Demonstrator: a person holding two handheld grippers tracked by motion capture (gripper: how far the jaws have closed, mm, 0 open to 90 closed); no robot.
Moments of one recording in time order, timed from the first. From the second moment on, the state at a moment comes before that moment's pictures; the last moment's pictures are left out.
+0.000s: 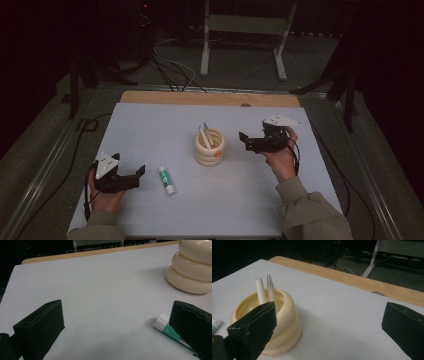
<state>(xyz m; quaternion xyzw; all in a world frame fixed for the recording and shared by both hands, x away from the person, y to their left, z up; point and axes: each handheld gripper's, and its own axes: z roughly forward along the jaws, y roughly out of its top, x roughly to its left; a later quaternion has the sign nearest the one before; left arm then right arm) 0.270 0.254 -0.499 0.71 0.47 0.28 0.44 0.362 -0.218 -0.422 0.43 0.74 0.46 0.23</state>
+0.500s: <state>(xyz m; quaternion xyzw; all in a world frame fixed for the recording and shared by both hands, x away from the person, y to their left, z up) 0.269 0.255 -0.499 0.71 0.47 0.28 0.45 0.323 -0.251 -0.422 0.42 0.73 0.49 0.25</state>
